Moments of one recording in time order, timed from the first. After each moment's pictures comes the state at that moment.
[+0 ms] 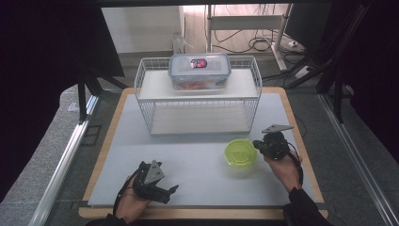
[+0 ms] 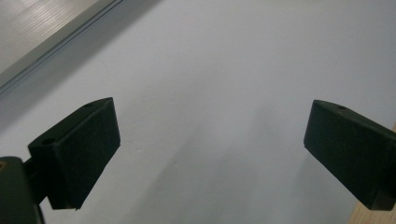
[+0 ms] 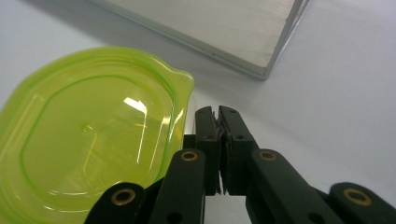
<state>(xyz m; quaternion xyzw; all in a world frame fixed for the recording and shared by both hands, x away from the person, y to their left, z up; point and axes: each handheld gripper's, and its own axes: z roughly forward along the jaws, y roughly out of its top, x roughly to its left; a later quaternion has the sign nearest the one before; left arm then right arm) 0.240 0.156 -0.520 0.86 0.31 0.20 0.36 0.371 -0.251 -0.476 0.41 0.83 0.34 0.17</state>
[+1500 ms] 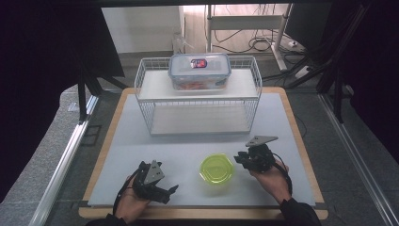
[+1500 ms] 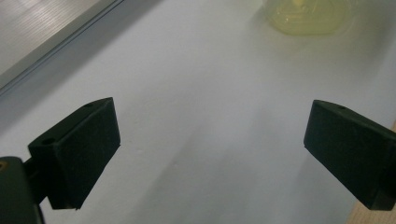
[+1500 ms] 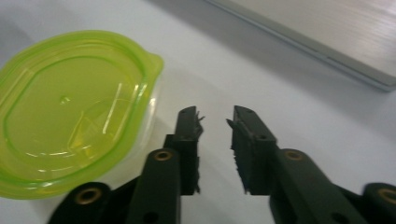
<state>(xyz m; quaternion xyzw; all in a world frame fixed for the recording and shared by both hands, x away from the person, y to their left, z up) 0.240 0.157 -0.520 0.86 0.31 0.20 0.36 0.335 -0.207 -0.482 0.34 0.86 0.36 0.12</state>
